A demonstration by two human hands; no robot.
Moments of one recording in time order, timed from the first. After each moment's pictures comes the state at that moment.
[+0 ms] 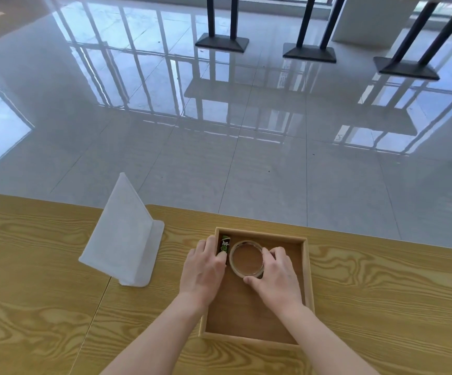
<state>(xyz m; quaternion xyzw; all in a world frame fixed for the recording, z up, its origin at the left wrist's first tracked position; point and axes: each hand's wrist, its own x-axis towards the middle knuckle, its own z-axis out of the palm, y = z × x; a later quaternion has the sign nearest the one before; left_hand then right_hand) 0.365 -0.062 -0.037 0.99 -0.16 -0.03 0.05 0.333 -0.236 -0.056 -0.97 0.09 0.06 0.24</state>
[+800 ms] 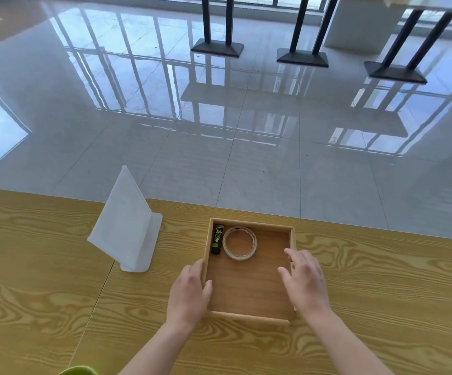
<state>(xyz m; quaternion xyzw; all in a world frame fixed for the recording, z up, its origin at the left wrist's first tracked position) 0.288 -0.041 -0.052 0.95 0.02 -0.08 0.32 0.282 -0.295 -0.032 -0.96 0.14 0.00 0.26</state>
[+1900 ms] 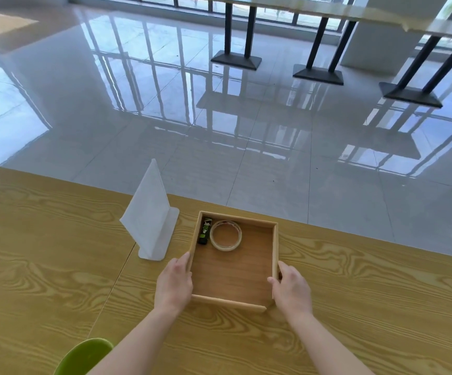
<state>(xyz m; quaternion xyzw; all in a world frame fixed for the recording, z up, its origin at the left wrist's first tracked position) 0.286 0.007 -0.042 0.94 0.10 -0.06 0.31 0.269 -0.250 -0.037 -0.95 0.16 0.08 0.27</state>
